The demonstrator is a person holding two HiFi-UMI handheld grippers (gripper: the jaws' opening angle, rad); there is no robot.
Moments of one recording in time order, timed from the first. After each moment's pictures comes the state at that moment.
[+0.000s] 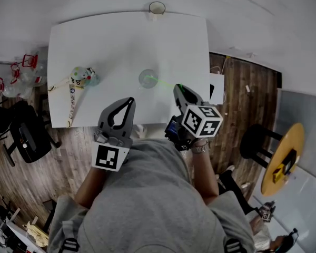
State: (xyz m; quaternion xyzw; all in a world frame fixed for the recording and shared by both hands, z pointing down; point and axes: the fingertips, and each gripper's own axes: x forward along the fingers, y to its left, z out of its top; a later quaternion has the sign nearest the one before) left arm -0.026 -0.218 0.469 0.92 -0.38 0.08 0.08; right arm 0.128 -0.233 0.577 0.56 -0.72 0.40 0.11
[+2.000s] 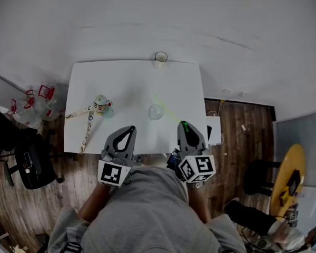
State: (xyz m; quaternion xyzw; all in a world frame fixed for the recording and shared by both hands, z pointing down) left arm -0.074 -0.183 0.426 0.92 -0.40 0.03 0.03; right arm 0.088 -0.176 0.438 0.62 -0.77 0.14 0.01
